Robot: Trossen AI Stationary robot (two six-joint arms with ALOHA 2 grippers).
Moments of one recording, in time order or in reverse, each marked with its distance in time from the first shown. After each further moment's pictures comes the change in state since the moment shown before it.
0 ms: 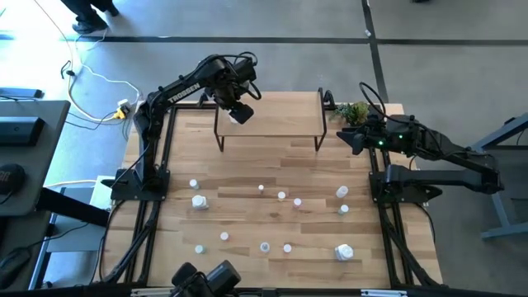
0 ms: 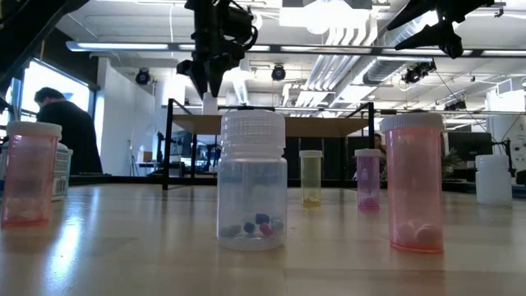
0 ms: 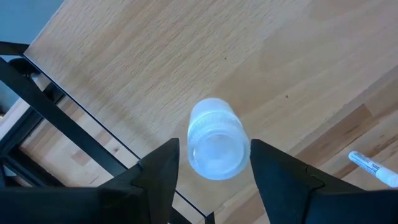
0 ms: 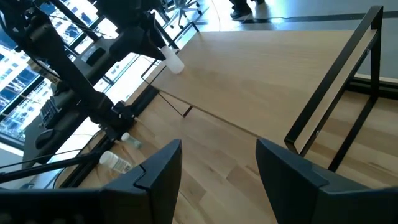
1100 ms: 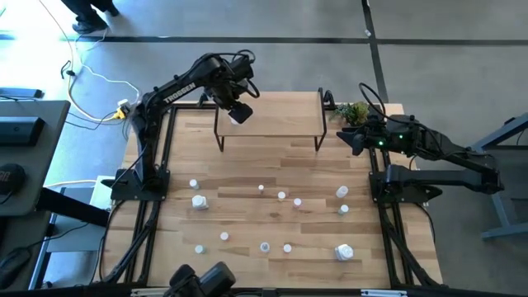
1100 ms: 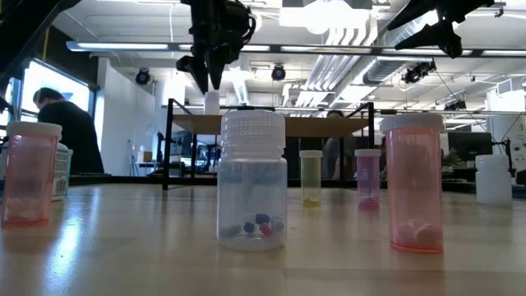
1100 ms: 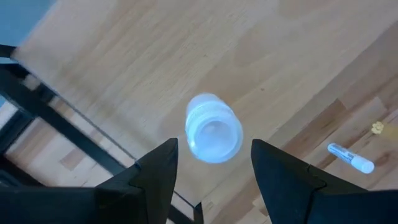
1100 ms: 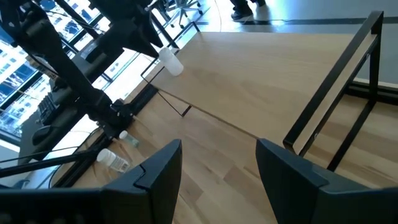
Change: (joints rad) left arm 0.003 -0.038 0.001 0.005 0.055 0.018; right arm 0.000 -0.001 0.000 0.000 0.000 -0.027
